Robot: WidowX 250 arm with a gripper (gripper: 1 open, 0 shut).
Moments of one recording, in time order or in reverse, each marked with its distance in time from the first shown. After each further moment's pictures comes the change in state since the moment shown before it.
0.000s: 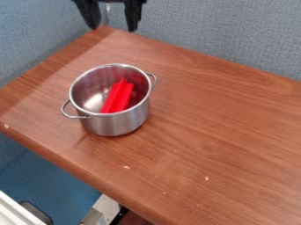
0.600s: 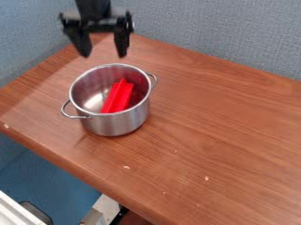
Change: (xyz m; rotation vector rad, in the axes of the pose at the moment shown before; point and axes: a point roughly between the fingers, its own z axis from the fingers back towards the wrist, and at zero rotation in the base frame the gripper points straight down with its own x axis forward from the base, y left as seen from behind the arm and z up) arm -0.006 0.017 -0.015 -0.036 -0.010 0.068
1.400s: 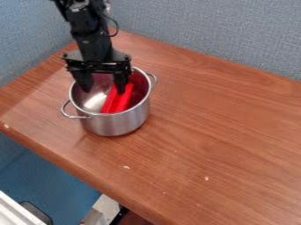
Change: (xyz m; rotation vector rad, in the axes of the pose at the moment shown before) arm -0.020 0.012 -0.072 0.018 -0.012 -0.055
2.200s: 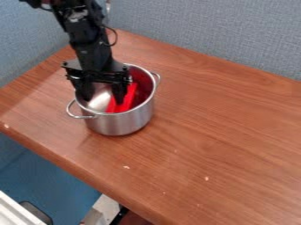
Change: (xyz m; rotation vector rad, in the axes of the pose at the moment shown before) arm -0.016 0.010 -0.010 -0.015 0.029 -0.038
